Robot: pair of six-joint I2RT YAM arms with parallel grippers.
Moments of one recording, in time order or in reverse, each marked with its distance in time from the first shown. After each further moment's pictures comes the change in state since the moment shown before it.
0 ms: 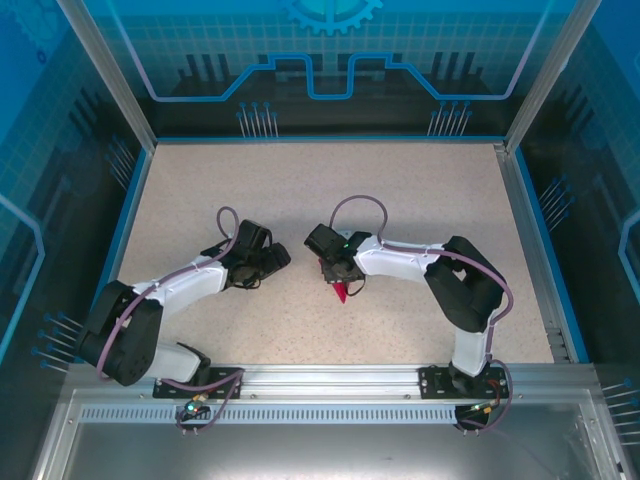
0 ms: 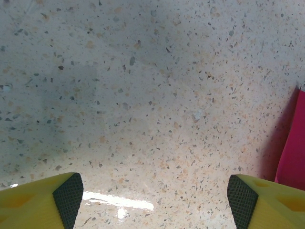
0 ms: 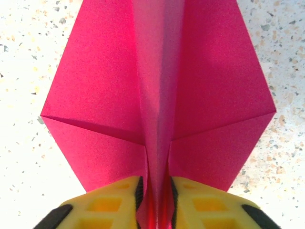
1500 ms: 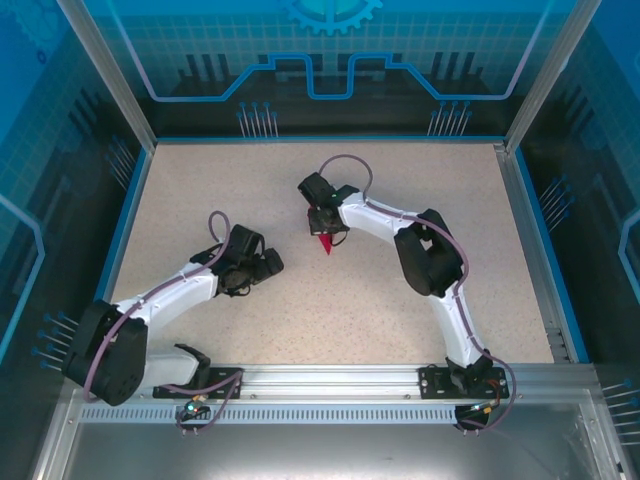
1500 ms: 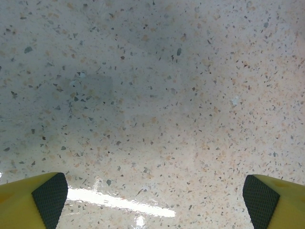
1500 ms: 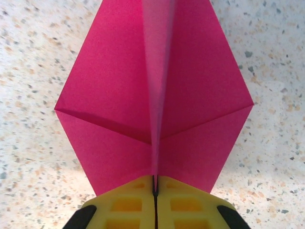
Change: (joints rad) left arm 0.013 -0.110 -0.026 -0.143 -0.053 0.060; right arm -0.182 0.381 0.573 -0.084 -0.052 -0.199
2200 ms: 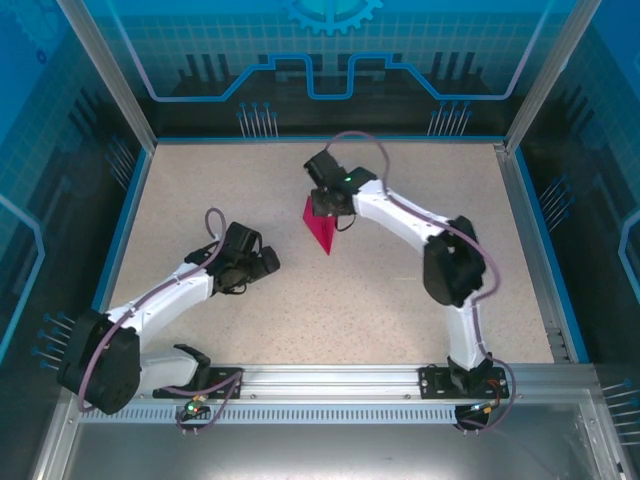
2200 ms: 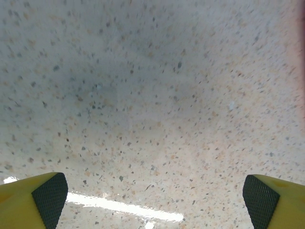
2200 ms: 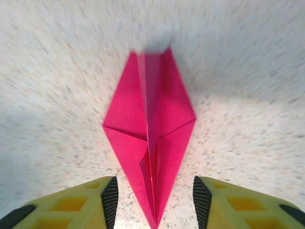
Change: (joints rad) left arm 0.004 -0.059 0.050 -0.090 -0.056 0.046; right arm -0.010 -0.248 0.021 -0.084 0.026 -0.046
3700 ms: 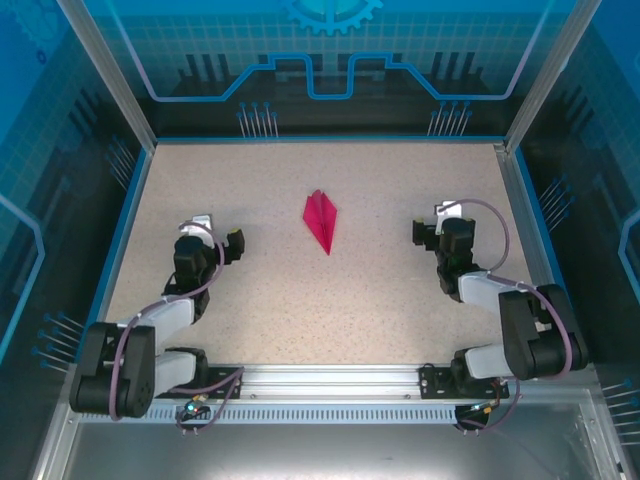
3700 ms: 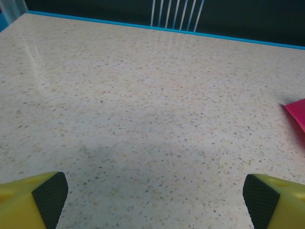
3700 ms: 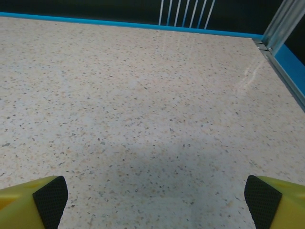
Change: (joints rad) left arm 0.388 -0.012 -0.433 1.130 0.069 0.722; right arm -0.542 -0.601 -1.366 1.334 0.015 -0.541
